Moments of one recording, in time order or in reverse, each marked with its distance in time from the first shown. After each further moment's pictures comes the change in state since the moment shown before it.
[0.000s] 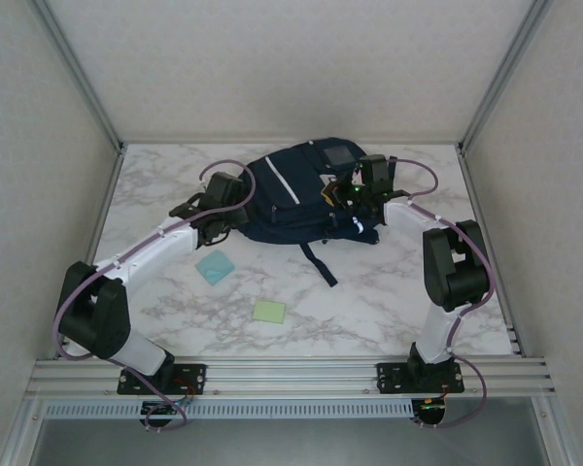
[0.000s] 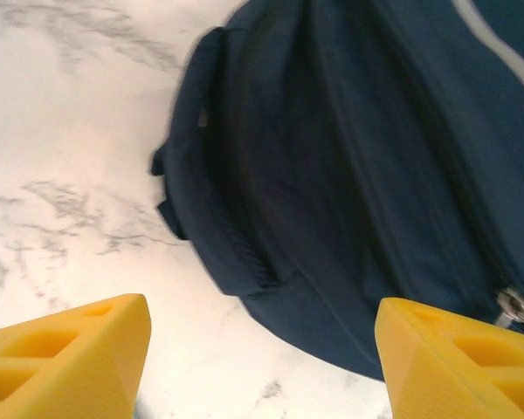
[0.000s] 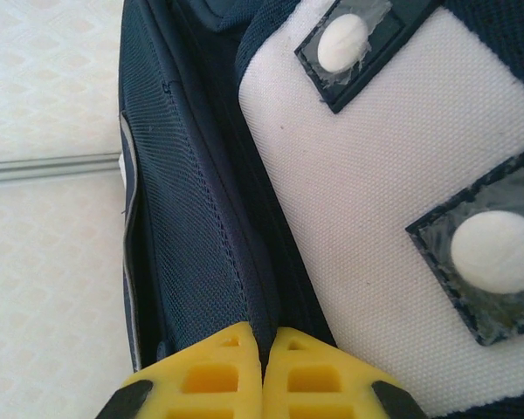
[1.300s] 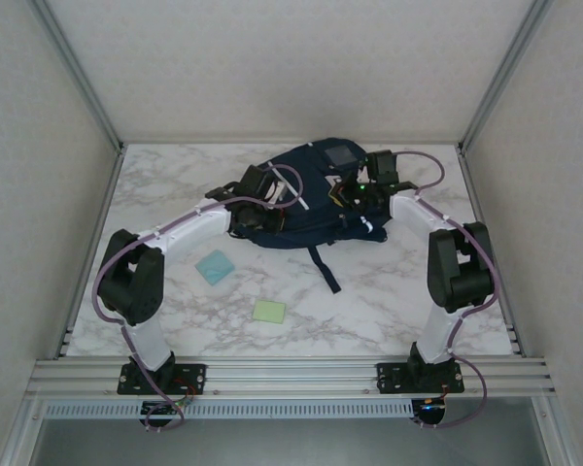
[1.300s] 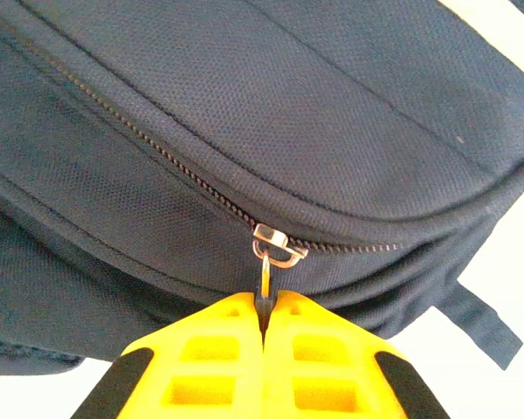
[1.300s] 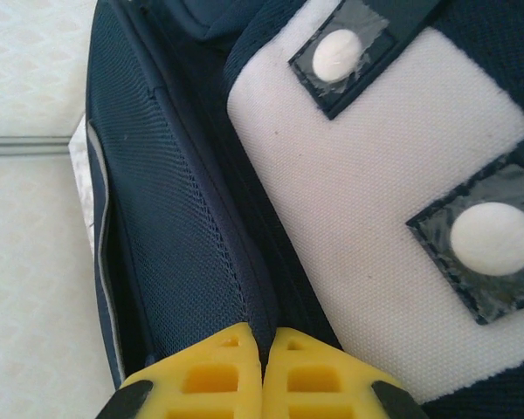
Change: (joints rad) left arm -0.088 0.270 0.243 -0.136 0.385 0.412; right arm -0.047 -0.020 0.072 -0.229 0.022 -0.193
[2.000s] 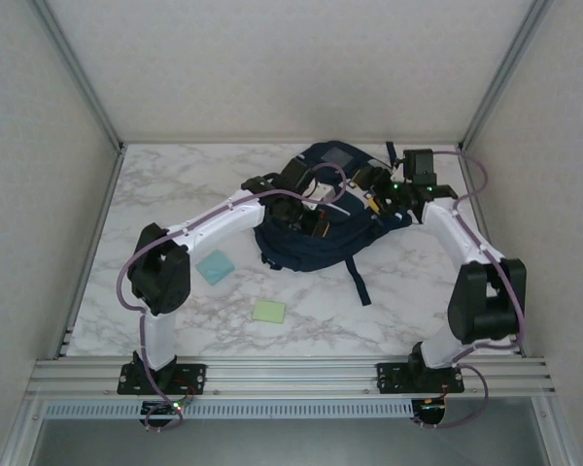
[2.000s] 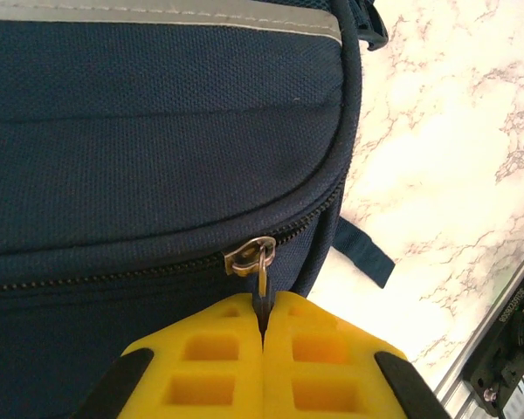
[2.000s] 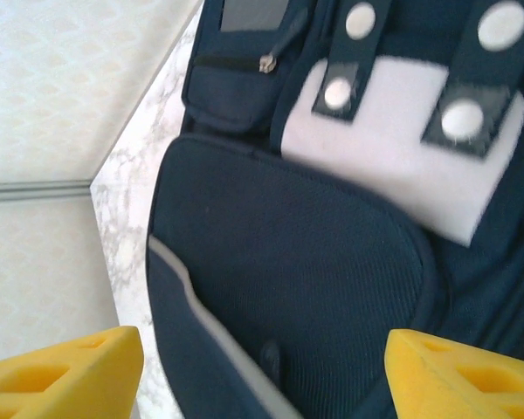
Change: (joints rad) left arm -0.163 0.181 0.345 -0.161 0.214 -0.009; right arm -0.122 -0.269 -0.095 -0.146 0.000 -0.021
